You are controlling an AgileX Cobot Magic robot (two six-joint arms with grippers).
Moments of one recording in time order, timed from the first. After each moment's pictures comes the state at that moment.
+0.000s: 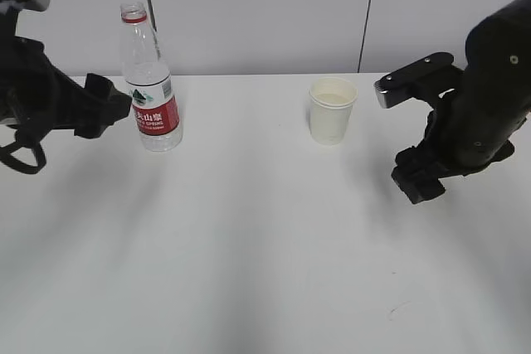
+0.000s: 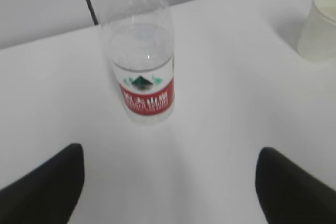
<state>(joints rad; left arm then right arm) -0.36 1.36 -0.78 0.50 0.10 -0.44 0.30 1.71 -1.09 -0.28 0.77 0.11</state>
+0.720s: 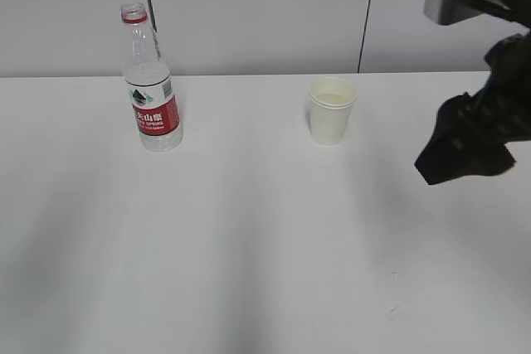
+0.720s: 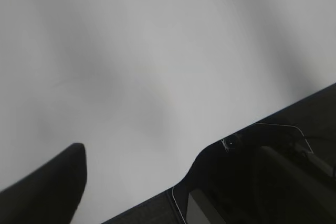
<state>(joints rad) -0.57 0.84 -0.78 0.10 1.07 -0.18 0.30 1.33 -1.11 0.15 1.04 -0.28</state>
